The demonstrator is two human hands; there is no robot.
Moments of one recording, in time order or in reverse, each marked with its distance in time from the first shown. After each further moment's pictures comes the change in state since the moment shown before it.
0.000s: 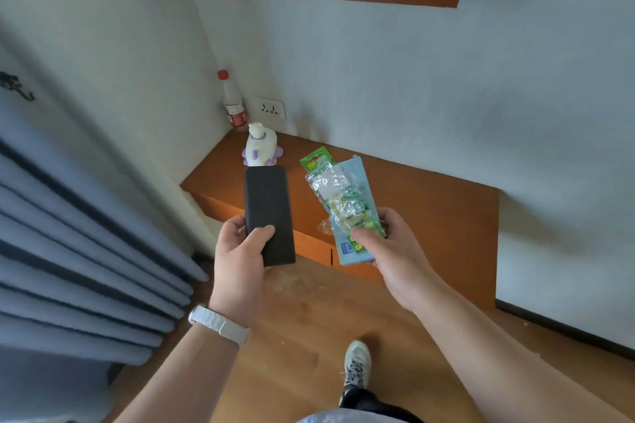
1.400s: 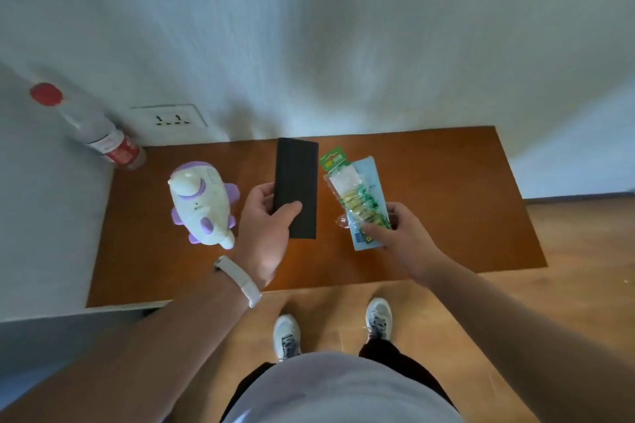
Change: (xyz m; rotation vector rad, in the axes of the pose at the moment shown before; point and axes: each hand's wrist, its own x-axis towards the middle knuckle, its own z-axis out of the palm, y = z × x) left_hand 0.314 -0.052 0.079 0.439 -0.597 -0.161; right_hand 0.207 0.075 0.029 -0.071 0.479 0.346
